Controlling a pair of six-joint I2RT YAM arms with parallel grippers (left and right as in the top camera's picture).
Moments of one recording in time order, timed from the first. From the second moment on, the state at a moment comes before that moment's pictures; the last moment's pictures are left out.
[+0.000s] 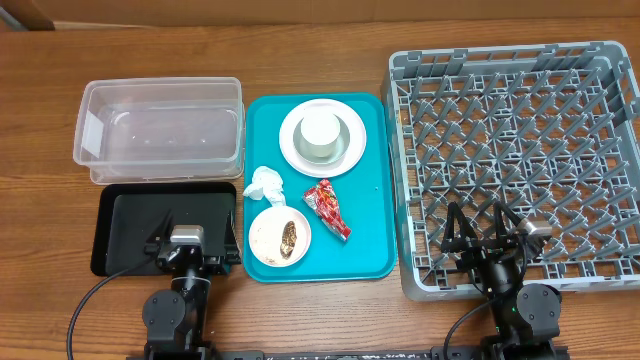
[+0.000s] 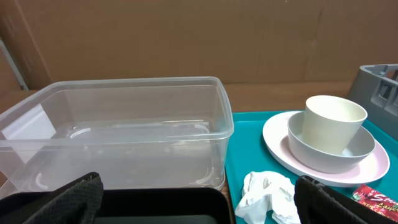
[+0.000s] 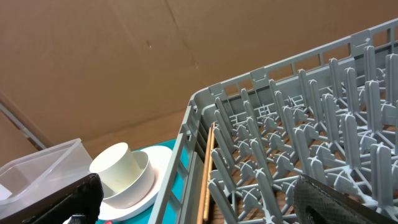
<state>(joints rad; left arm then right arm) -0.01 0.02 0.01 -0.08 0.00 0.00 0.15 0.01 0.02 -0.04 -0.03 0.41</state>
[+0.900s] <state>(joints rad) -0.01 0.02 0.01 -0.07 0.00 0.00 0.15 0.01 0.02 -0.04 -0.03 0.41</state>
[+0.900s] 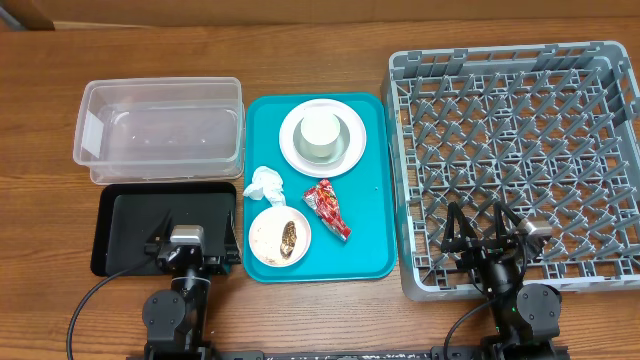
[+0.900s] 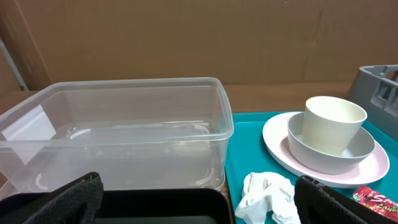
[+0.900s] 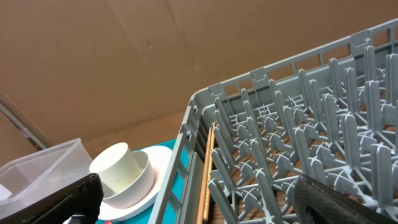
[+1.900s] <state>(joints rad) -0.01 0.25 0.58 -0.28 0.41 -0.29 0.15 0.01 0.02 -0.04 -0.03 0.41</state>
